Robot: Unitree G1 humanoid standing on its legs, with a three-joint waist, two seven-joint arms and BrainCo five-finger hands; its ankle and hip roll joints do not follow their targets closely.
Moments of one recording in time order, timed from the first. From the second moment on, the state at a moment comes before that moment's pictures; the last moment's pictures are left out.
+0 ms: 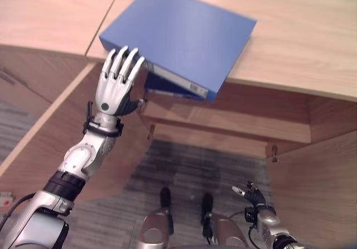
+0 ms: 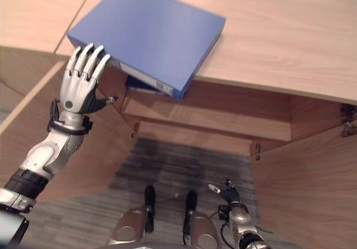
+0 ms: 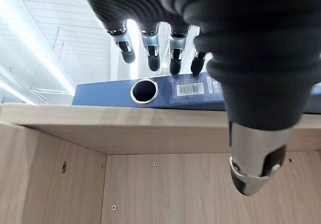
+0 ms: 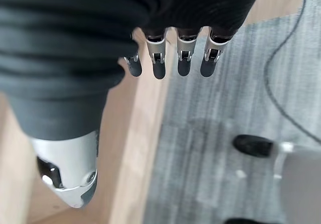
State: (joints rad) left arm -0.49 0.76 -0.35 0.16 0.89 -0.08 0.79; right arm -0.16 -0.26 0.23 1.11 0.37 -0.22 -0.14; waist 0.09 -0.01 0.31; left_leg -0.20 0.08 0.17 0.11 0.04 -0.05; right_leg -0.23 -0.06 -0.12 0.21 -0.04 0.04
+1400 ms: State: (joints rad) left arm -0.67 0.76 -0.51 0.12 0.95 -0.05 0.77; right arm -0.19 -0.25 0.24 1.10 0.40 -0.23 -0.16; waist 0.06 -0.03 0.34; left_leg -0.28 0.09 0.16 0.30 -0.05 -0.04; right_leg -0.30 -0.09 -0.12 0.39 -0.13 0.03
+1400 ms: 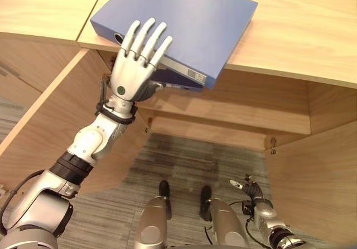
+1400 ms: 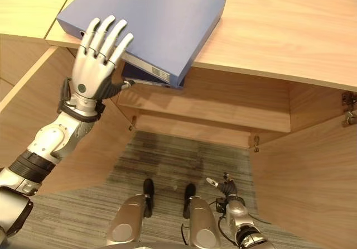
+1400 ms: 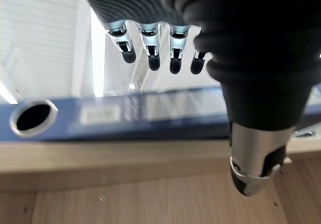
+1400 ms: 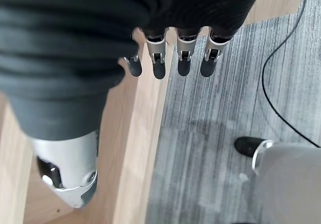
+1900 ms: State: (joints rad) left arm -0.72 0.75 -0.56 0.17 0.97 -0.05 0.73; right arm -0.18 -0.25 0.28 1.10 0.45 -0.23 -0.14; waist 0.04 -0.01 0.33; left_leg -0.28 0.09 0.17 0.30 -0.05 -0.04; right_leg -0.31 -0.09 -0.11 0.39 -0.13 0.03
